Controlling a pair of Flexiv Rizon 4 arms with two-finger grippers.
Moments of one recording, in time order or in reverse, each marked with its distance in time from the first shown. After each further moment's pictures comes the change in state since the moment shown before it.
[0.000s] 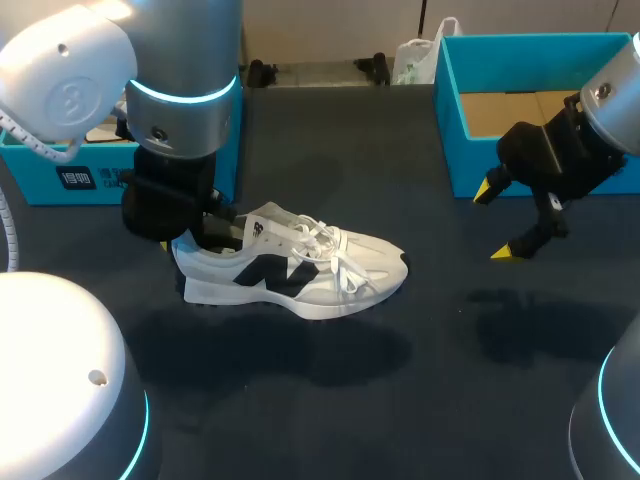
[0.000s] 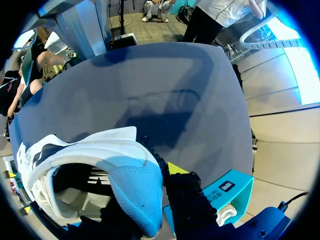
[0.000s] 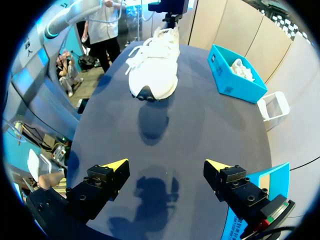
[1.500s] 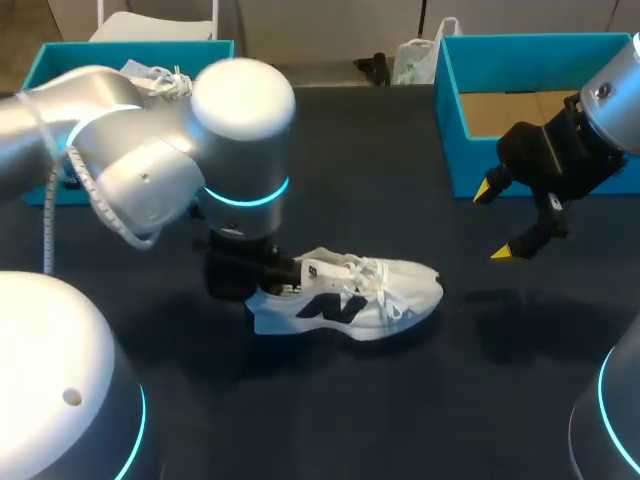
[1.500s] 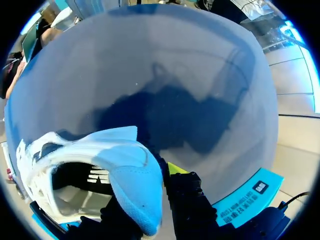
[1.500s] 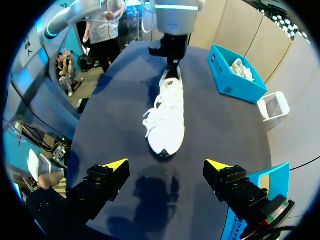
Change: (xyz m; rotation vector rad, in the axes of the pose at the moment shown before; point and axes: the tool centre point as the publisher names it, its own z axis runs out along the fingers) left arm -0.082 0.056 0.125 -0.111 -0.057 -0.083; right arm 0.000 0.000 0.000 0.000 0.000 0.000
